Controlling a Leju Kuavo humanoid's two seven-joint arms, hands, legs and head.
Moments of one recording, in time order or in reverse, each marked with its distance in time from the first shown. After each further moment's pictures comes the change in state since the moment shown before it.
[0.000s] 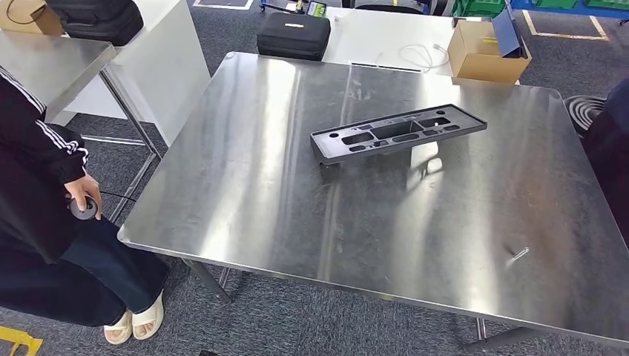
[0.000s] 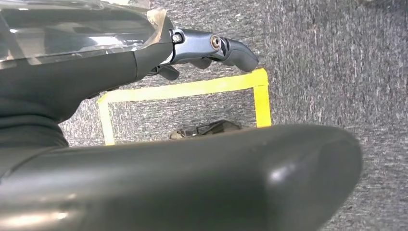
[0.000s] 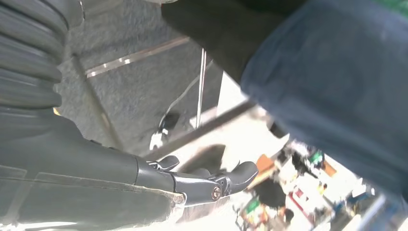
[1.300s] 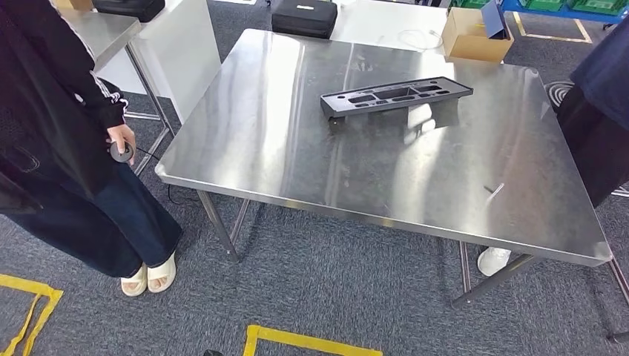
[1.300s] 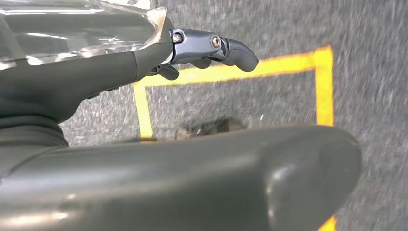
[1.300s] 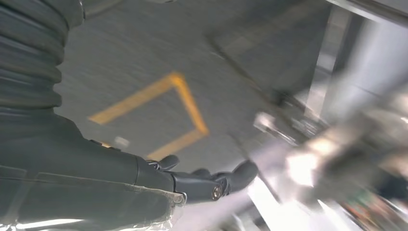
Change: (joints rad) left arm 0.008 -0.028 -0.002 0.007 0.022 0.020 -0.017; right arm 0.065 0.273 -0.220 0.313 0.152 -0.104 -0.094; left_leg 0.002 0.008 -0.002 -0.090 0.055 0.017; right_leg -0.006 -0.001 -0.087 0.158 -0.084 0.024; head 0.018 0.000
